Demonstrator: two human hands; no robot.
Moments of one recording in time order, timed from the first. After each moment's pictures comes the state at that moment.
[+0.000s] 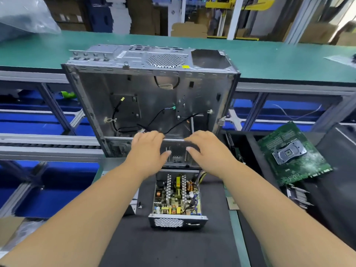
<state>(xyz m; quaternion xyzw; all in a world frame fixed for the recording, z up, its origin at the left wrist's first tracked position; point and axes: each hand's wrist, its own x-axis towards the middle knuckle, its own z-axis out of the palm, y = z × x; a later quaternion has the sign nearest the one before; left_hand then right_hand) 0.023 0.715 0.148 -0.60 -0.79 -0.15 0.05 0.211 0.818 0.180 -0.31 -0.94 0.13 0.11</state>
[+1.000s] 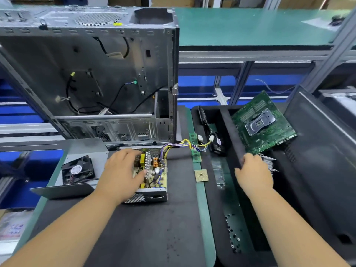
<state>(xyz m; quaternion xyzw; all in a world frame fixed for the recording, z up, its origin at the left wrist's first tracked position) 0.112 0.658 0.075 -0.55 -0.81 -0.18 -0.07 0.429 0.838 0.058 -0.67 -0.73 0.12 0.04</state>
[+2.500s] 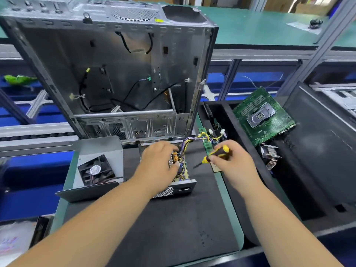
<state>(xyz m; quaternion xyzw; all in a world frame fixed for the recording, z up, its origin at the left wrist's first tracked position) 0.114 0.667 0.098 -0.66 -0.70 -0.24 -0.11 0.334 0.734 0.121 -0.52 -0.66 0.43 0.33</state>
